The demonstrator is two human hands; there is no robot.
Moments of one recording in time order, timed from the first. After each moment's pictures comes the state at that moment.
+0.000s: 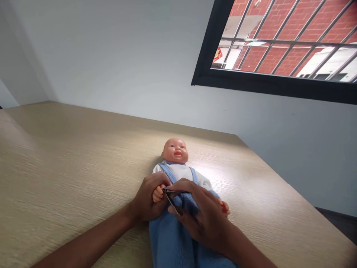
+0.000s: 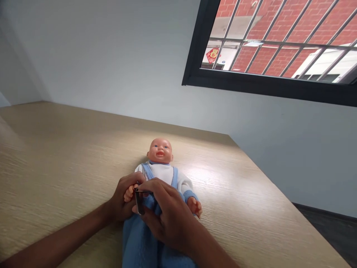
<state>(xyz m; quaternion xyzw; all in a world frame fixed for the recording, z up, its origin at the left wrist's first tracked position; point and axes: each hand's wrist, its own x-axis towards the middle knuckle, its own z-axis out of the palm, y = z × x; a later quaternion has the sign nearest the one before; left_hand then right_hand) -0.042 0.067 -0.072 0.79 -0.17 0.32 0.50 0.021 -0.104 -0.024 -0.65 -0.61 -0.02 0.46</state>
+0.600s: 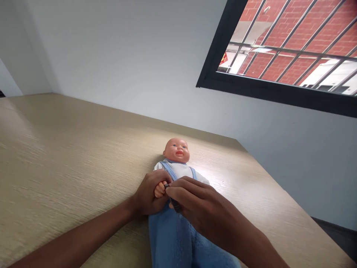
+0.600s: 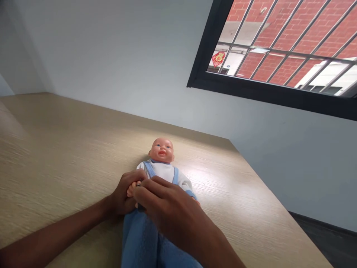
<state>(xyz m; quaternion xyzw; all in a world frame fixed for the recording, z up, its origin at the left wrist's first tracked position) -0.041 0.068 -0.074 0.79 -0.18 0.35 0.47 0.019 -0.108 0.020 -0.67 -0.70 -0.05 0.23</state>
